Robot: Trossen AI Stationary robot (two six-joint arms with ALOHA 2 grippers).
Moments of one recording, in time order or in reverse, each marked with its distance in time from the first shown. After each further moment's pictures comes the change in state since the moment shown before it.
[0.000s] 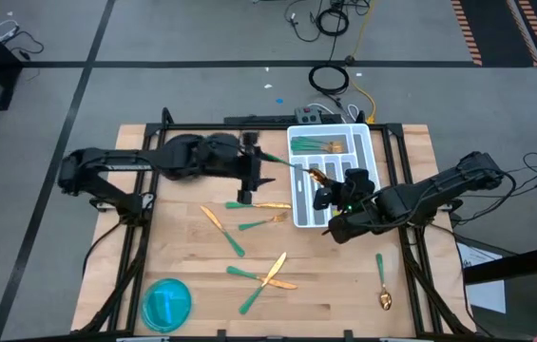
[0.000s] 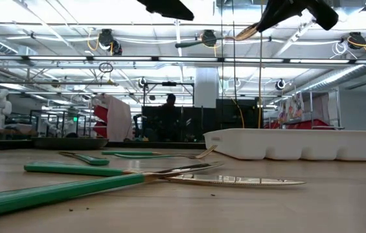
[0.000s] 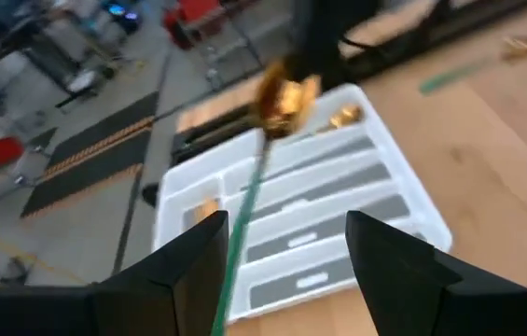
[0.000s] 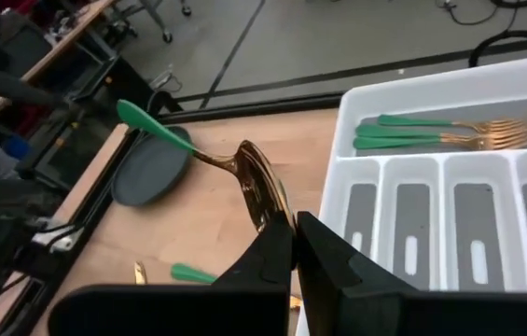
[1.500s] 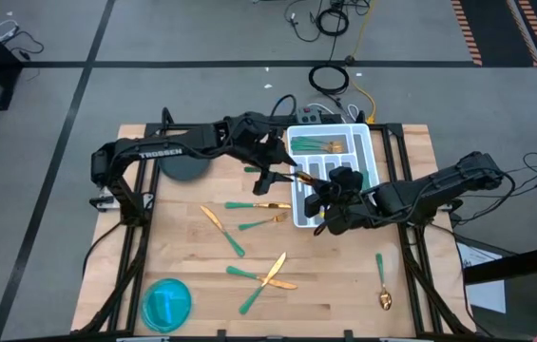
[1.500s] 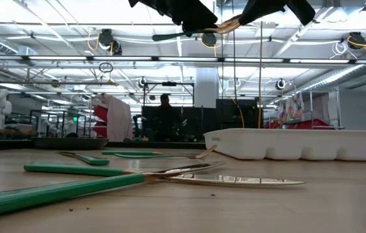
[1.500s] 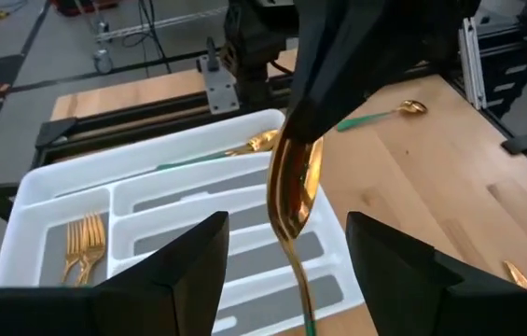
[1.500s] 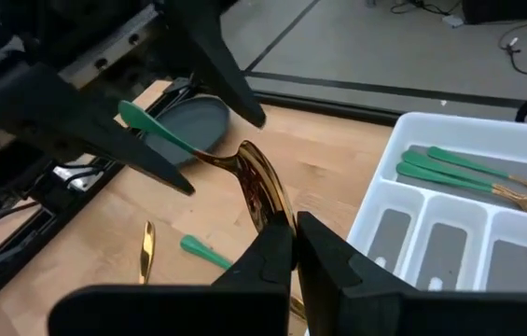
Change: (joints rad) left arm 0.141 0.264 0.285 -0.139 0.405 -0.174; right arm -0.044 0.001 0.000 0.263 -0.075 -0.483
